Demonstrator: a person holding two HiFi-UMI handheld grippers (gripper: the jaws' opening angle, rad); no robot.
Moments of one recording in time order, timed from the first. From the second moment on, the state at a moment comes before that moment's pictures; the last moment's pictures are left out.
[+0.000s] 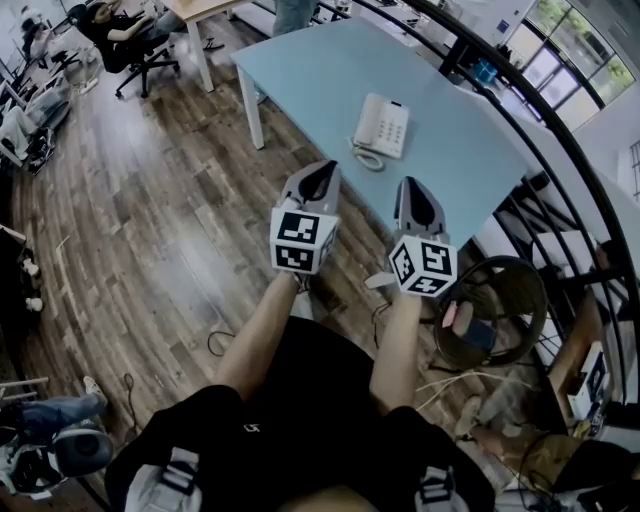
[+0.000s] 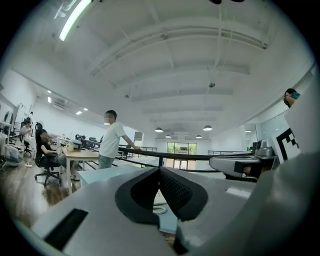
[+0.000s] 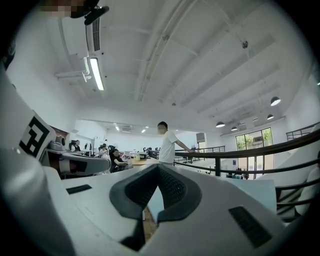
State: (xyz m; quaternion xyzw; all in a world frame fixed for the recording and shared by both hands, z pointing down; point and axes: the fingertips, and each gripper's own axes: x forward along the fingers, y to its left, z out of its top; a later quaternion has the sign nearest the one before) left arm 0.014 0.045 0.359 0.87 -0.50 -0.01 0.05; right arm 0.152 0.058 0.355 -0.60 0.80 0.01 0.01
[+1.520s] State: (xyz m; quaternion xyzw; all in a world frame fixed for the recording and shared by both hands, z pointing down) left arm 0.110 -0.291 0.532 0.90 -0.33 0.09 0.26; right arm 0.223 -0.263 0.485 -0.66 0.73 -0.13 -0.07
